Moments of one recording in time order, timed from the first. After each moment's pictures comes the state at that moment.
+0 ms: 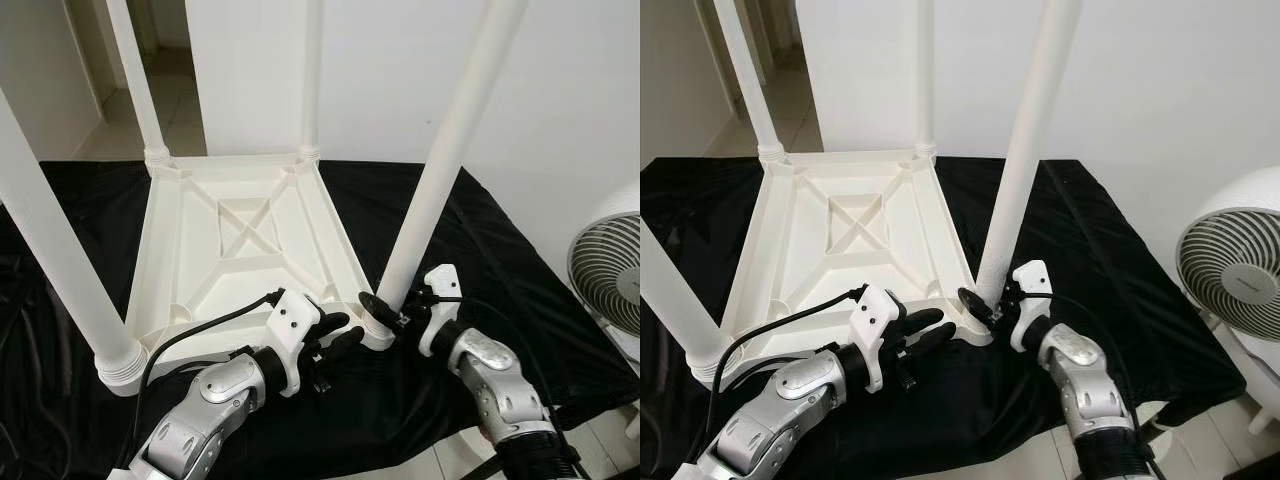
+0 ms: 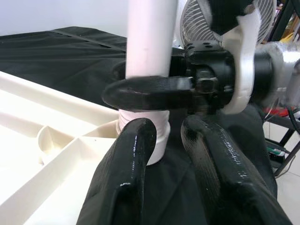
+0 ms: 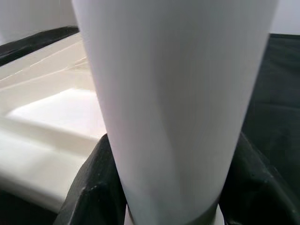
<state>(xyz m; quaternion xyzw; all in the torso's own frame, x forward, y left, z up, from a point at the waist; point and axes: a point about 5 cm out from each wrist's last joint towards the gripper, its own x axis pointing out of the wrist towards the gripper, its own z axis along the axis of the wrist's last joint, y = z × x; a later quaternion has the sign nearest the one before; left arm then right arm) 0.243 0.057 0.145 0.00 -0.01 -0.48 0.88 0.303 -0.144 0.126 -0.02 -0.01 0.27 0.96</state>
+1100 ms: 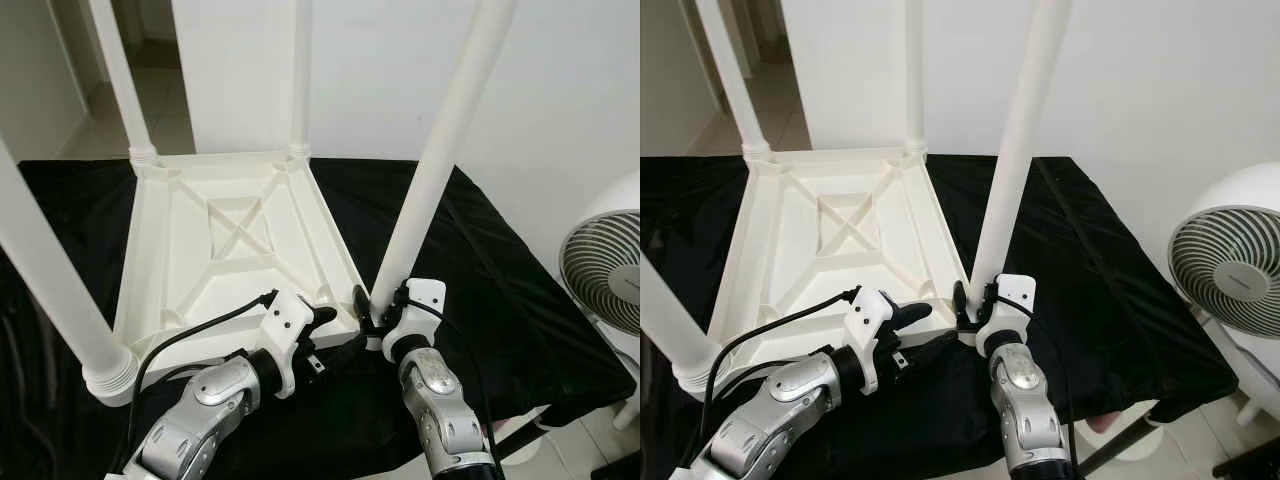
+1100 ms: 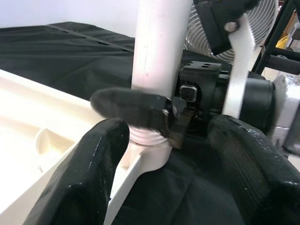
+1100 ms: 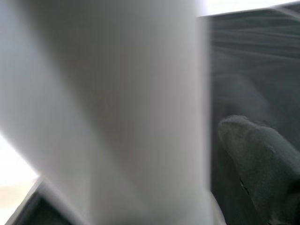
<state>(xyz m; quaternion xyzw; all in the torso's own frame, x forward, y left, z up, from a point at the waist) 0.243 0.061 0.147 0.00 -0.01 -0.47 0.88 0.293 -0.118 0.123 0.05 -0.01 0.14 0.99</state>
